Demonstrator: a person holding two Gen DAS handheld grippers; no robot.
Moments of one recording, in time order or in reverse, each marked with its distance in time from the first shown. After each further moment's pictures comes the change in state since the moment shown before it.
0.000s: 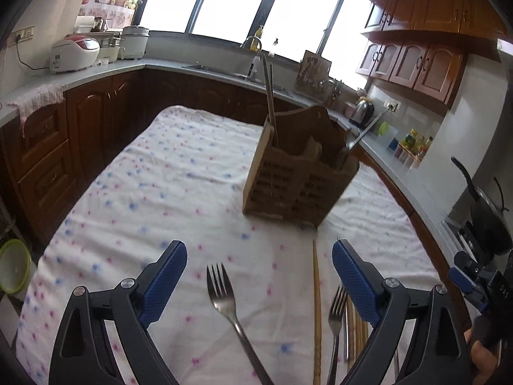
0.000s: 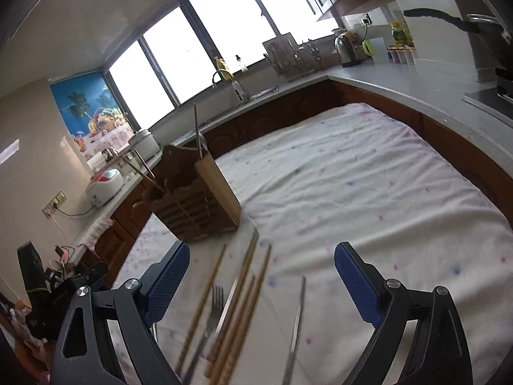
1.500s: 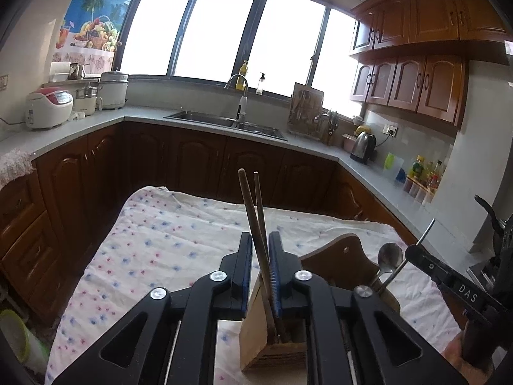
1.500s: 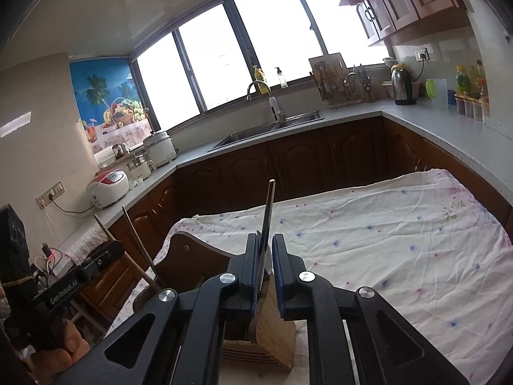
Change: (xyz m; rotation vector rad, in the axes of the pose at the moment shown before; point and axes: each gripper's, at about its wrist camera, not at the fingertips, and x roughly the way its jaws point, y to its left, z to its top) left arm 0.153 -0.014 0.132 0.097 -0.169 -0.003; right arm 0.165 0.102 0.120 -0.164 -0.088 0.068
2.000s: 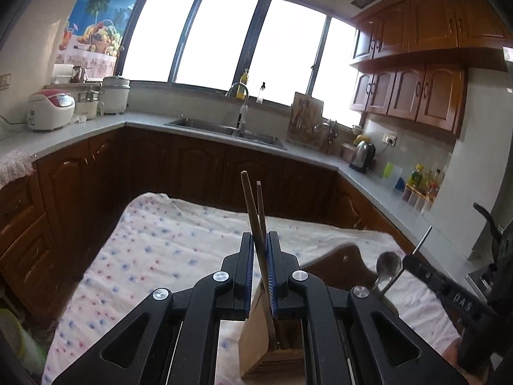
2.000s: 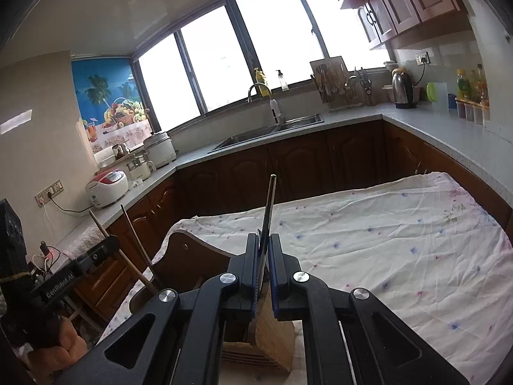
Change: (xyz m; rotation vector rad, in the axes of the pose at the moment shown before) left arm 0.007 0.009 -0.006 -0.008 -0.039 -0.010; right arm 0.004 0.004 -0.002 -0.020 -0.006 -0.004
